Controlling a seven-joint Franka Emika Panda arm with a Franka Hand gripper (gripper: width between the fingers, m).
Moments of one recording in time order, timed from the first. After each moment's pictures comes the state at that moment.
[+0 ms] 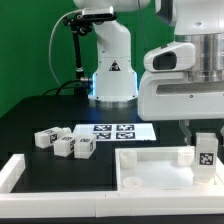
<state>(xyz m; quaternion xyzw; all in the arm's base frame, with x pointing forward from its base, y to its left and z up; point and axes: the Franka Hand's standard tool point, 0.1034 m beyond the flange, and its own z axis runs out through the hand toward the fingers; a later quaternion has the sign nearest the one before) 0.640 0.108 0.089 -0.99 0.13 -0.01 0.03</state>
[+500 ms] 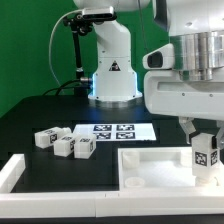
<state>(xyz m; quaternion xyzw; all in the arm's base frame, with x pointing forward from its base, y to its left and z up) 0.637 0.107 0.088 -0.88 0.47 -0.03 0.07</state>
